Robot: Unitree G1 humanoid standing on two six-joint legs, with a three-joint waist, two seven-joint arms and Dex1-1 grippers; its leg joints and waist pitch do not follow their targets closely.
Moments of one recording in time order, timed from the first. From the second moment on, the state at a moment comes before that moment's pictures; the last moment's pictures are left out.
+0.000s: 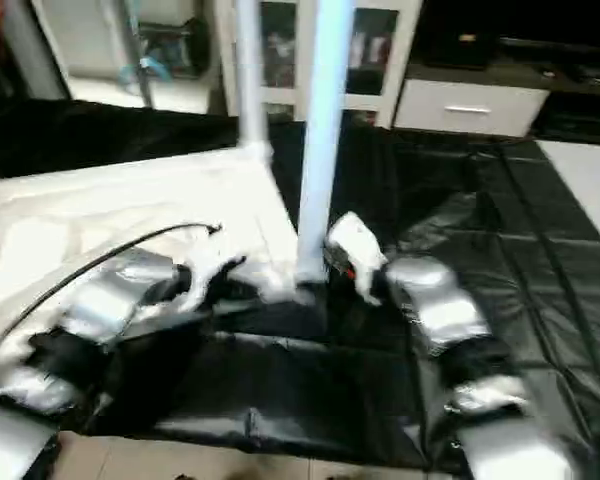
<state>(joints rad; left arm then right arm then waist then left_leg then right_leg) -0.68 0.20 -0.27 0.60 0.06 0.39 -0.87 -0.61 -0.27 0.13 0.67 0.09 0.22 0.68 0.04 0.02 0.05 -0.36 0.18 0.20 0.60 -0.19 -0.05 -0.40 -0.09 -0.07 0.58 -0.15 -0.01</state>
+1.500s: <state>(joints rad) -0.61 0.34 -0.32 0.55 0.01 0.20 -1.09 -0.51 -0.48 0.24 0.36 0.08 0.21 0.91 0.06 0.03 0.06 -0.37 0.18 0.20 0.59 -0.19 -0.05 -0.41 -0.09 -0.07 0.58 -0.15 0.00</state>
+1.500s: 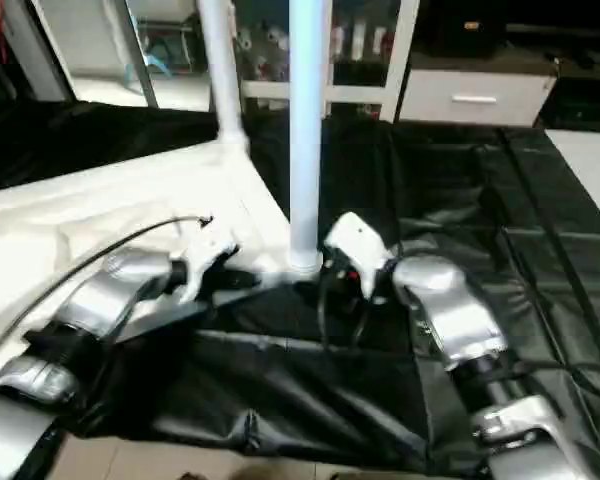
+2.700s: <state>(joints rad) -0.56 0.38 -0.35 0.37 0.01 0.31 -1.15 -0.53 -0.48 0.28 0.43 0.11 0.24 1.13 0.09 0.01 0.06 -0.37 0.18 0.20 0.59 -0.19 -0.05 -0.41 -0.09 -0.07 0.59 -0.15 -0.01</state>
